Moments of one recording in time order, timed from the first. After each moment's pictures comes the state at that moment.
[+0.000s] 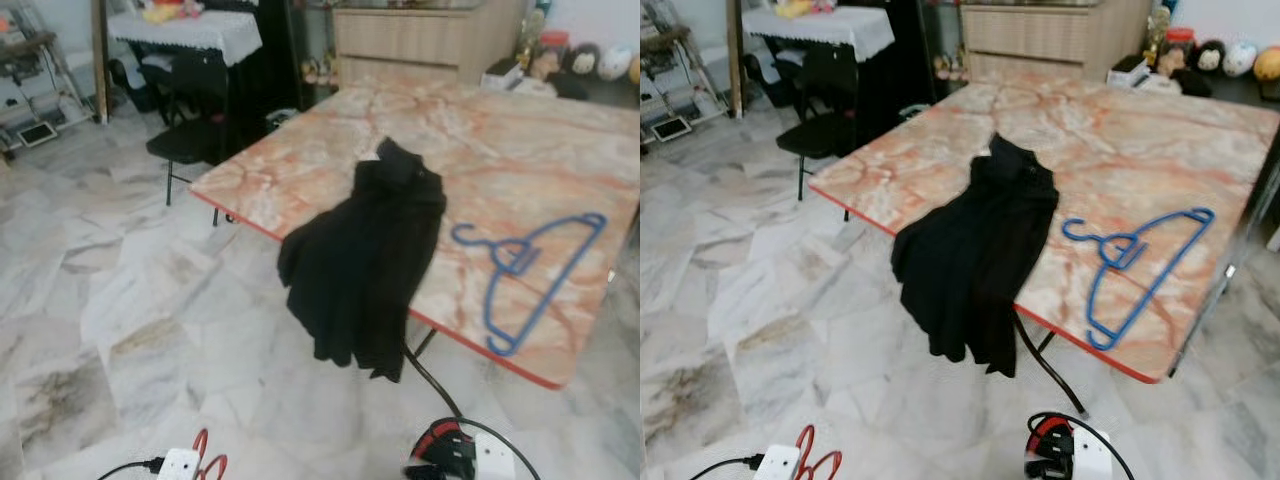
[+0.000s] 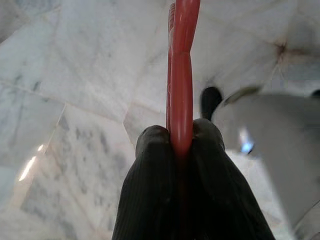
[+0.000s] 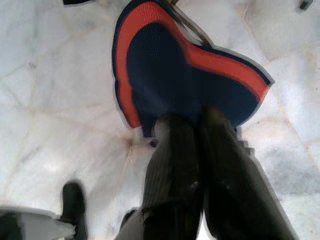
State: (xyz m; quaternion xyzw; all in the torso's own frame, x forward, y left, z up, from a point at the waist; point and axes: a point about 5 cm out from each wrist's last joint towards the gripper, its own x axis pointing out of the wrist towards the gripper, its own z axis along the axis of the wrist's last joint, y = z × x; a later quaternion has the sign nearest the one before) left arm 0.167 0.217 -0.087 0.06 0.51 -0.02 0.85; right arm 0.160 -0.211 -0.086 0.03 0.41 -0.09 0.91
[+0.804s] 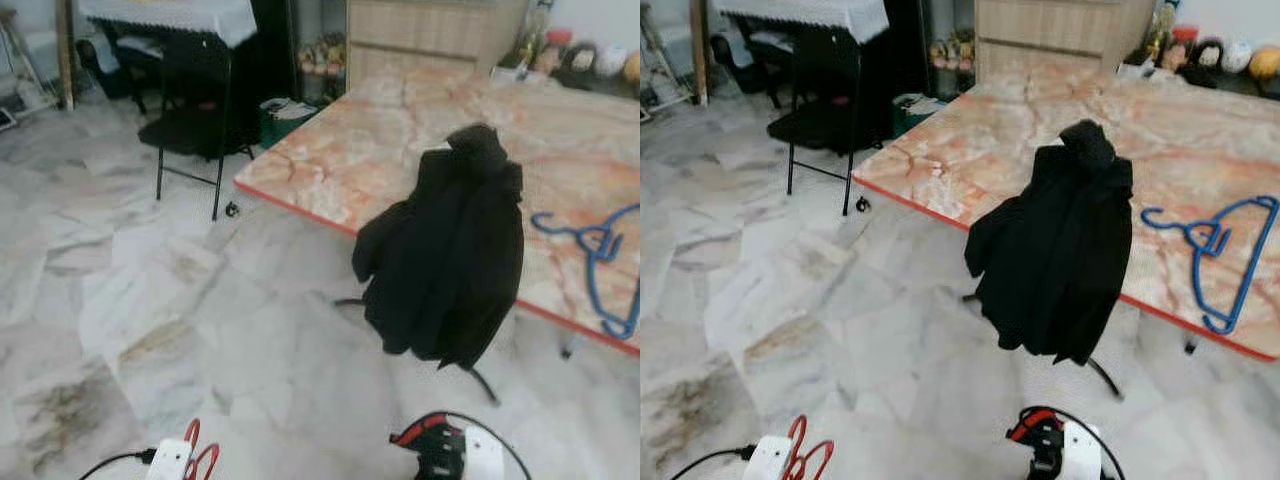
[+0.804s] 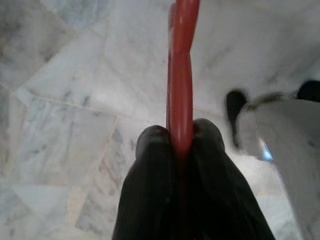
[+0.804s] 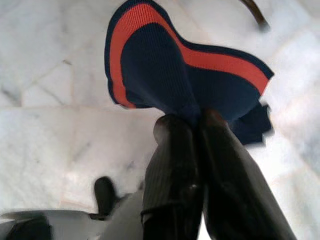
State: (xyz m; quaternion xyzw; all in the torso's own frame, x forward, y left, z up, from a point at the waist) left arm 0.167 0.216 -0.087 0.06 0.51 -0.02 0.86; right arm 0.154 -0.211 -0.089 0.04 0.42 -0.10 0.90
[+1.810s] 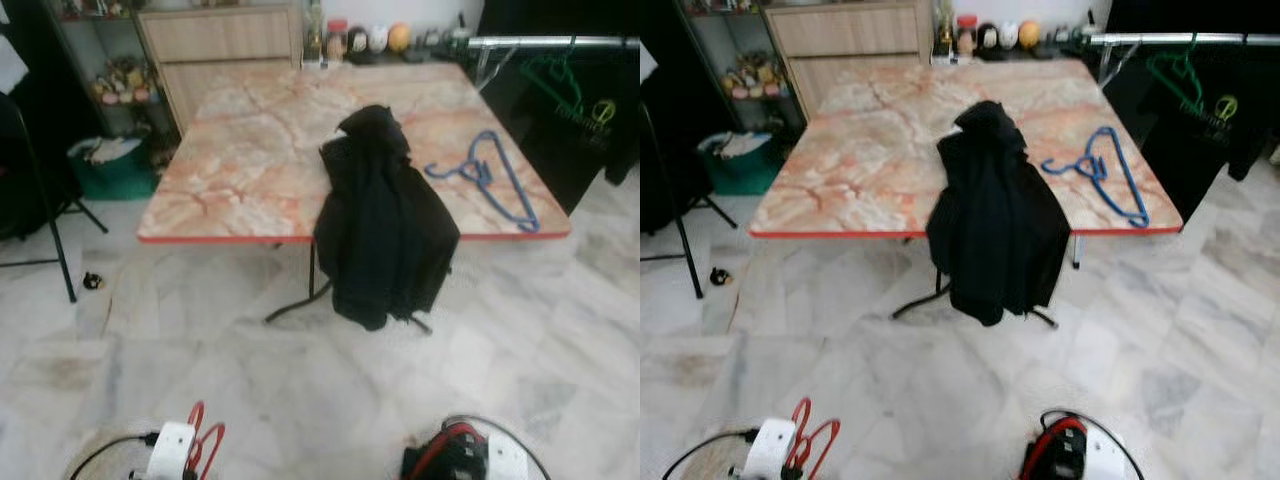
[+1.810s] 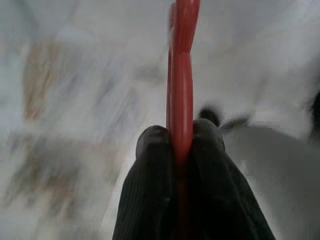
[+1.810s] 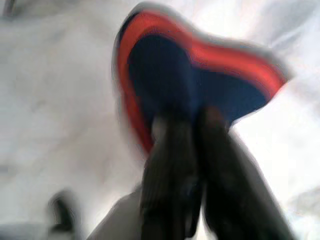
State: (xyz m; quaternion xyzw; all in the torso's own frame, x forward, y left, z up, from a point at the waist) left arm 0.165 0.237 -0.083 0.07 0.51 -0.01 0.86; right arm 0.164 -0.204 -0.086 0.05 0.40 -0.11 0.91
